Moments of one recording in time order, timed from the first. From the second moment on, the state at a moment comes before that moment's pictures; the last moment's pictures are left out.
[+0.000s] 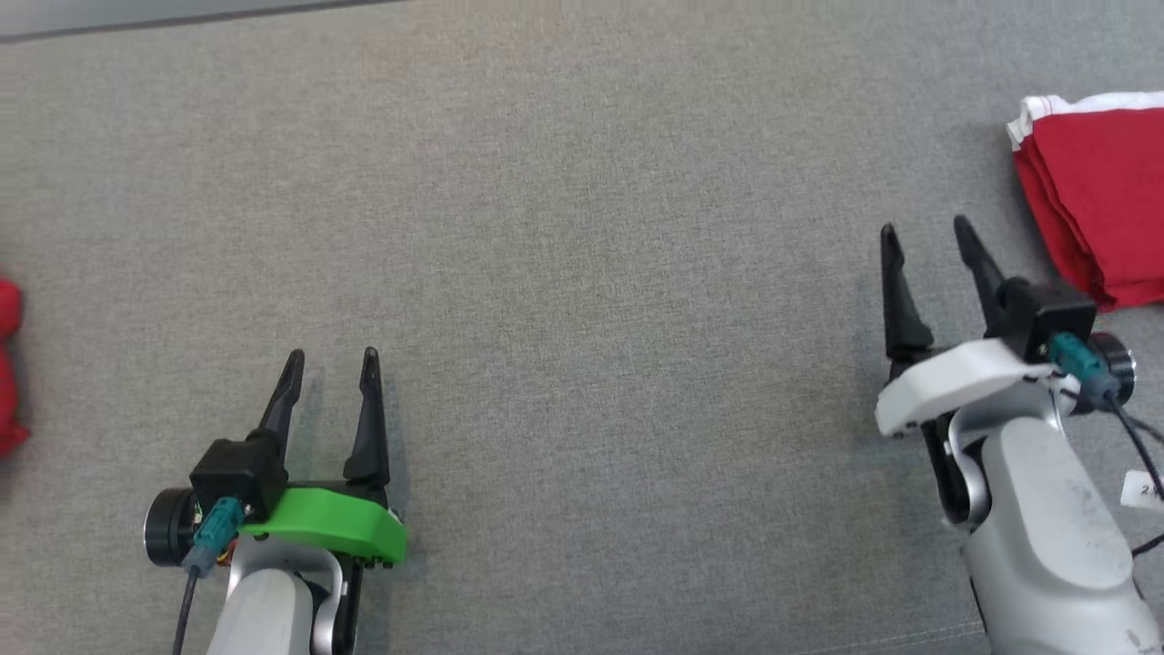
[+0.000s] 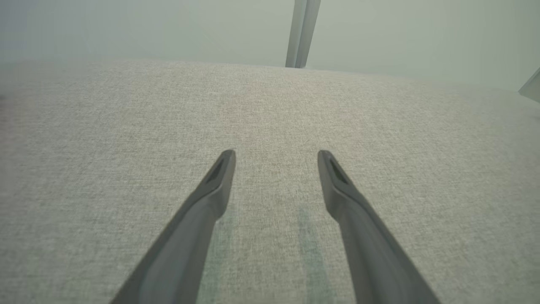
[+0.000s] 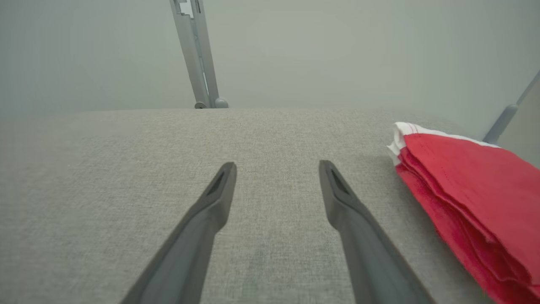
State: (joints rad) left arm -0.21 0.05 -0.09 0.32 -0.21 -0.07 -0.26; right arm -0.45 -0.10 0.00 0.46 0.12 0.13 -0.26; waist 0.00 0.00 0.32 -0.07
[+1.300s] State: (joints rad) left arm -0.02 0.05 0.00 0.34 -0.25 0.00 -0.26; right arm -0.15 -0.06 0.19 0.37 0.17 0.13 -0.26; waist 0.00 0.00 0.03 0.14
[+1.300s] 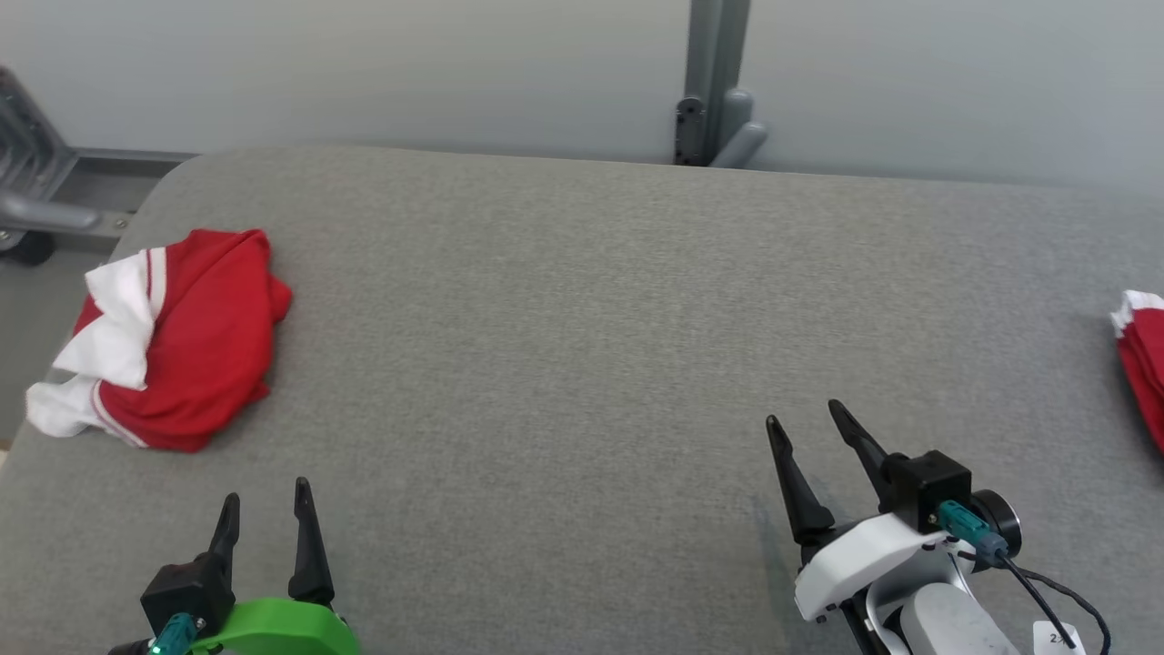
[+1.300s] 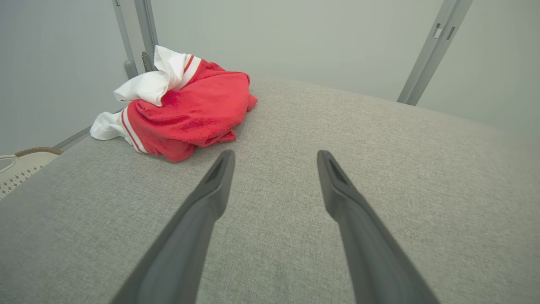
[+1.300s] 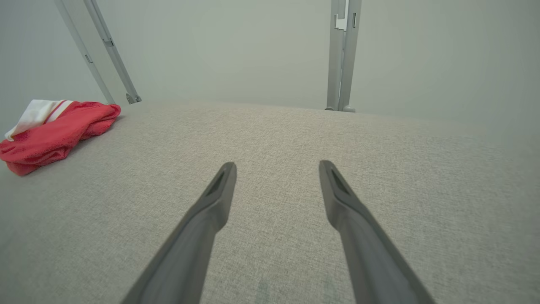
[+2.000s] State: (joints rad) left arm -0.16 0.06 0.11 0.48 -0.30 -0.10 -0.26; right arm -0.22 -0.11 0.31 0.38 0.22 0.13 -0.26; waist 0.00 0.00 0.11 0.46
